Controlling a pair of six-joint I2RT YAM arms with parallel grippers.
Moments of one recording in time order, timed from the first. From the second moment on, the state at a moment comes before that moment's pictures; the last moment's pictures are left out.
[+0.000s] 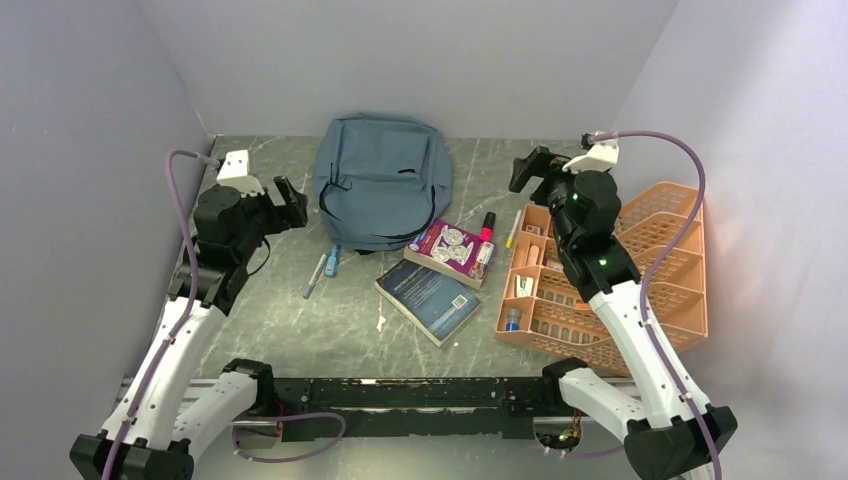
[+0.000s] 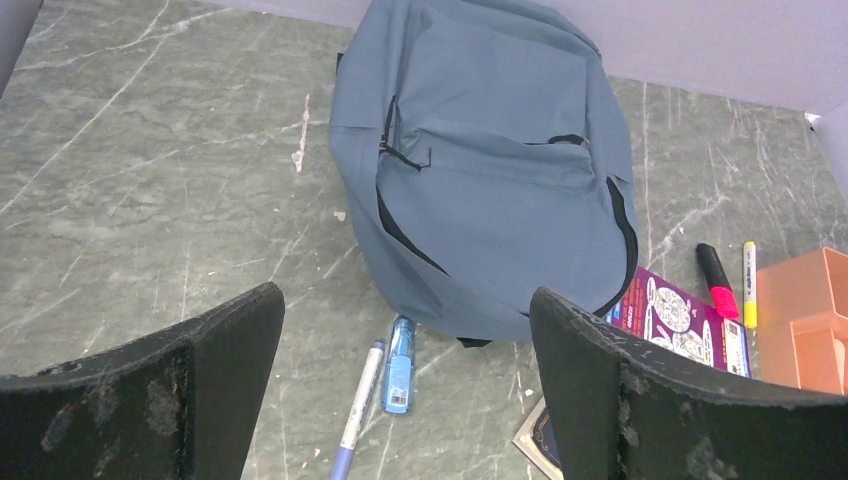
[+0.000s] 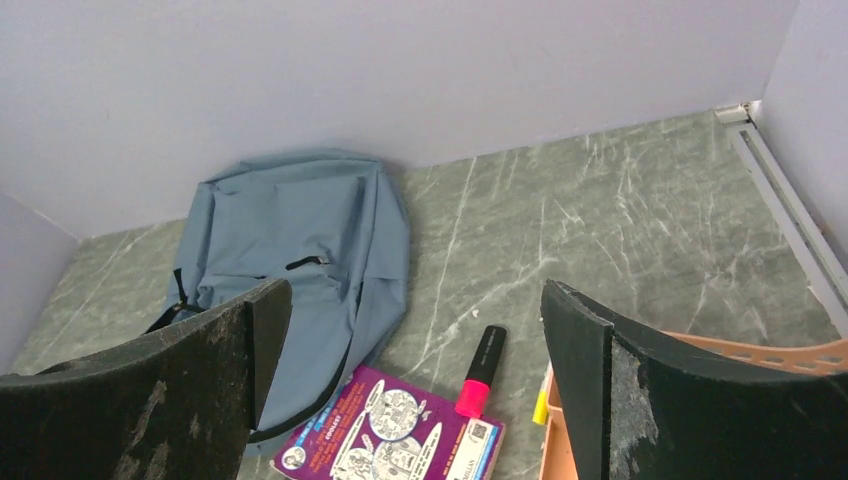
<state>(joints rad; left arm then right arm) -0.20 0.86 0.89 -0.29 -0.09 -0.29 0.31 0.95 1.03 -0.14 0.28 0.30</state>
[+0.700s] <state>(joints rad) -0.20 0.91 0.89 -0.30 -0.13 -0.39 0.31 0.92 1.02 -0.13 0.29 0.30</state>
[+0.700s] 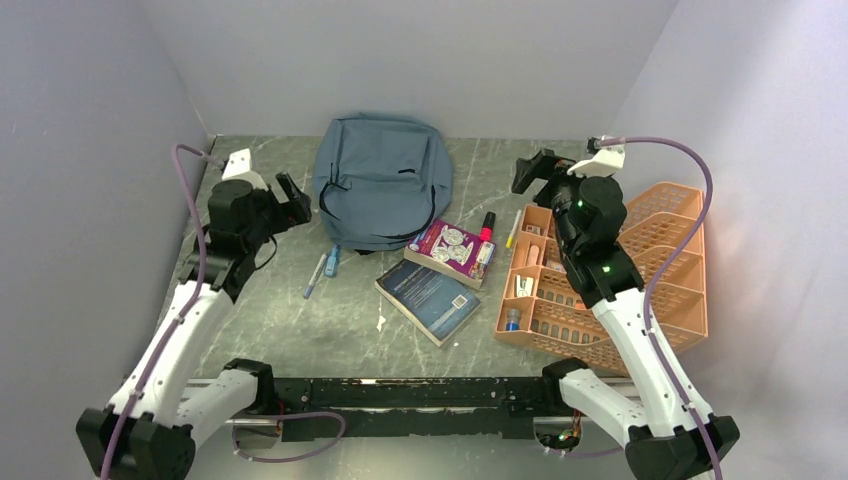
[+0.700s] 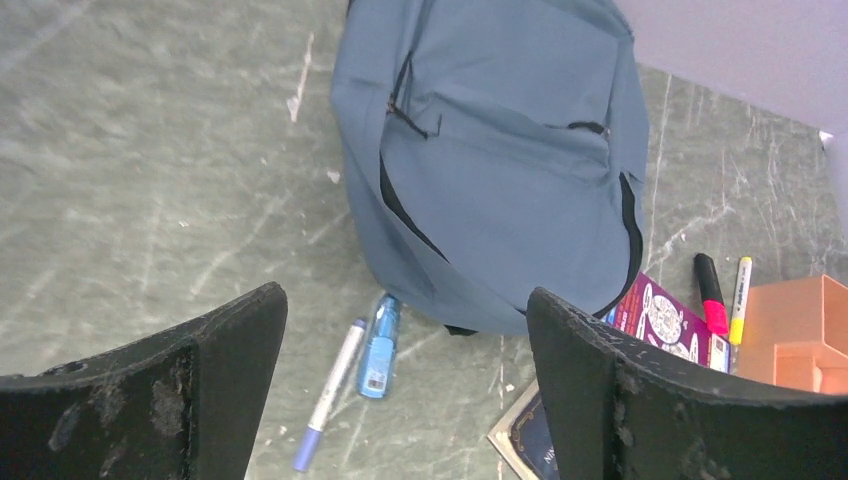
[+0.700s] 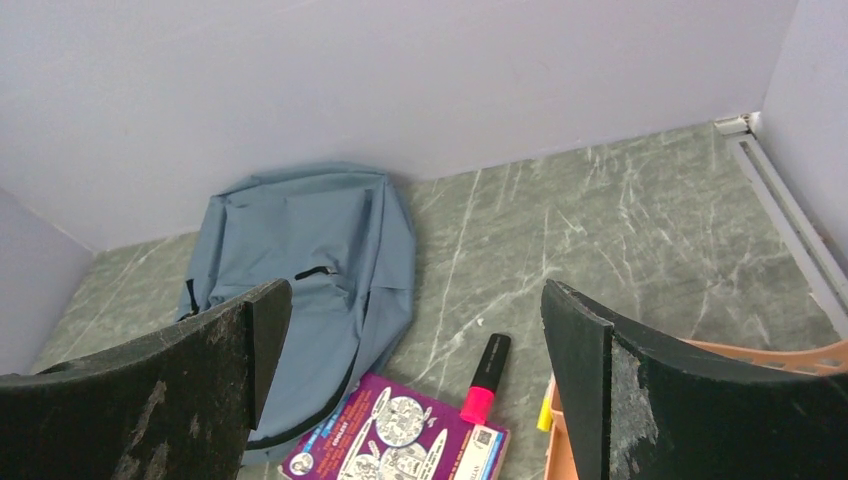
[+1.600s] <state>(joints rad) -0.17 1.48 1.12 -0.29 -0.14 -0.59 0.31 1.10 1.00 -0.12 0.03 0.38</state>
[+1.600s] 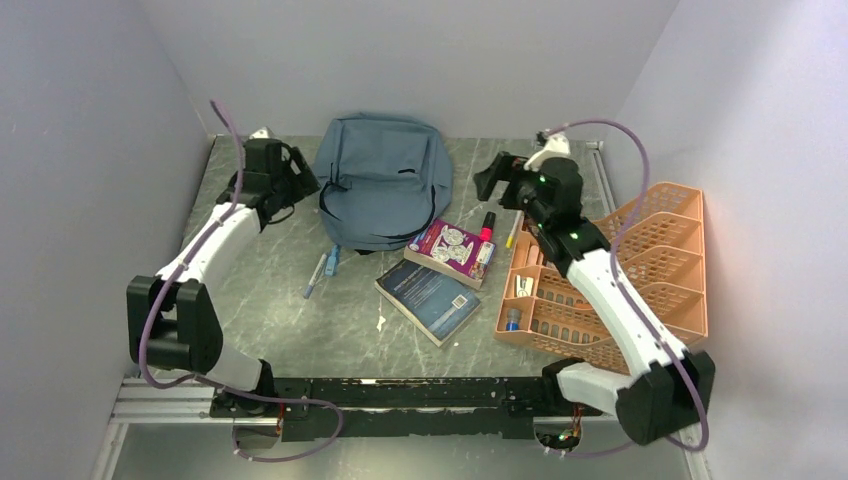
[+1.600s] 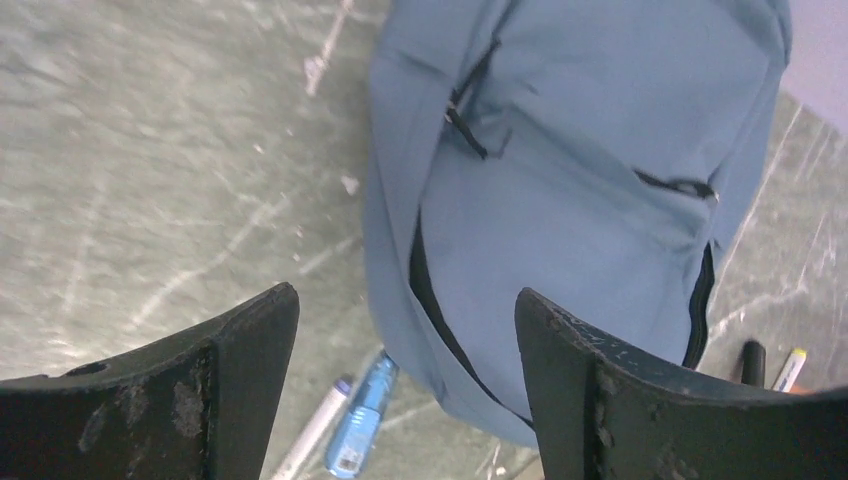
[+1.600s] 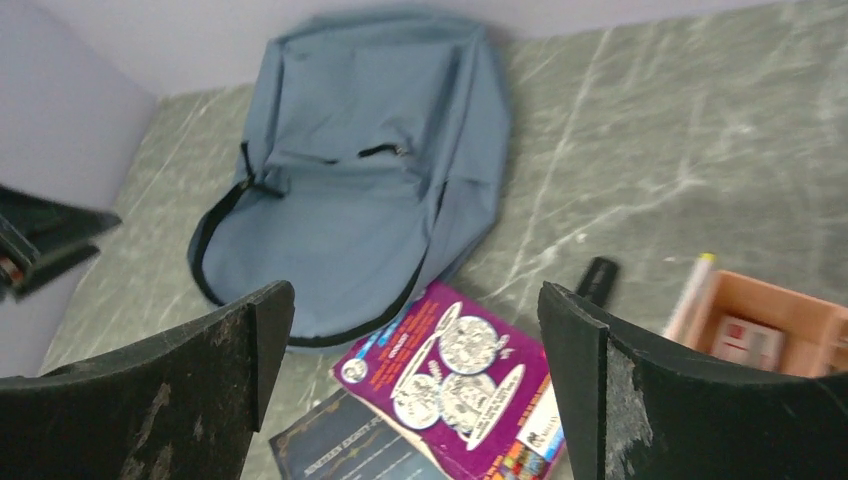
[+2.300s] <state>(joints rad) -0.04 1.45 1.14 -0.32 -0.01 -0.43 0.66 2.02 1.71 -0.07 -0.05 0.42</state>
